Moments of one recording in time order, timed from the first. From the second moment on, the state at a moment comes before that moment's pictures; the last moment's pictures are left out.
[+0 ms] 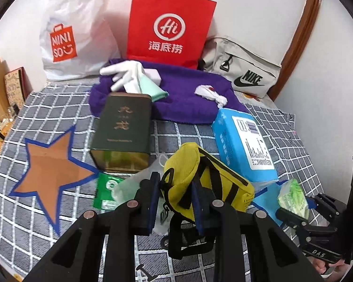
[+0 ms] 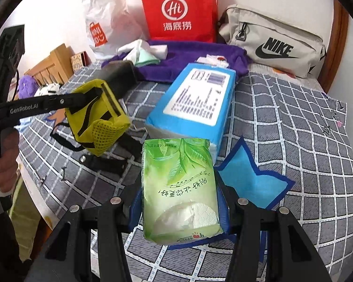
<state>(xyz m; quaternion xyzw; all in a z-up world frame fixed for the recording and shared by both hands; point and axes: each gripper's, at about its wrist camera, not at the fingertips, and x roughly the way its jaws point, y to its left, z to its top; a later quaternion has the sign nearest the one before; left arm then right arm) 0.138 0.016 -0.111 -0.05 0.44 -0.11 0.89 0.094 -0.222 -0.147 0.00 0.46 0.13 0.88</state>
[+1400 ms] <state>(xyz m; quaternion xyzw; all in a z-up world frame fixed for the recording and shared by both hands) 0.207 0.049 -0.023 -0.06 0.39 -0.05 0.92 0.205 -0.224 -0.043 0.01 0.38 0.13 0.92</state>
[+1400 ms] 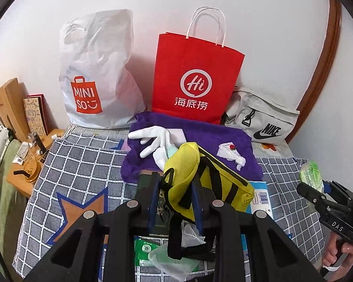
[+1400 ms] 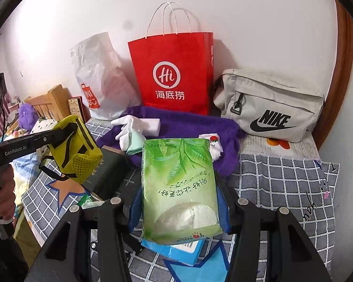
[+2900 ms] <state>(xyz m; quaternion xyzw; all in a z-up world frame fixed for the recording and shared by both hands) 0.352 0.019 -0.086 -0.03 0.44 -0.07 0.89 0.373 -0.213 -0.119 -0.01 0.46 0.14 0.88</state>
